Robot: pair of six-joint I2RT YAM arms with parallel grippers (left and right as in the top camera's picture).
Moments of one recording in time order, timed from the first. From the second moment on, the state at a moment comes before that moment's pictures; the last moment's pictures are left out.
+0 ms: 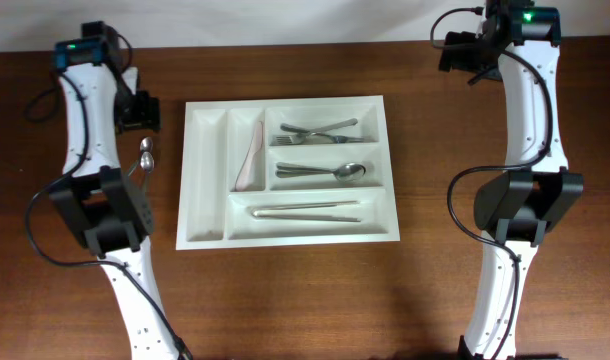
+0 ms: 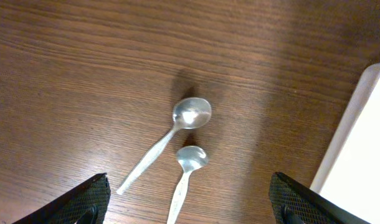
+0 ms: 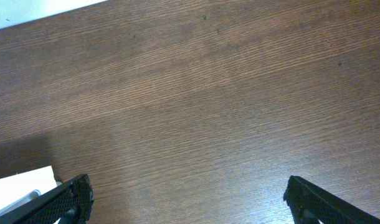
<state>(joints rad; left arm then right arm) 0.17 2.52 2.52 -1.47 -0.09 0.04 -0.08 2.44 2.63 -1.28 0.06 0.16</state>
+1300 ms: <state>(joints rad) 0.15 2.65 2.51 -1.50 -0.27 0.02 -0.08 2.44 2.63 -1.28 0.06 0.16</state>
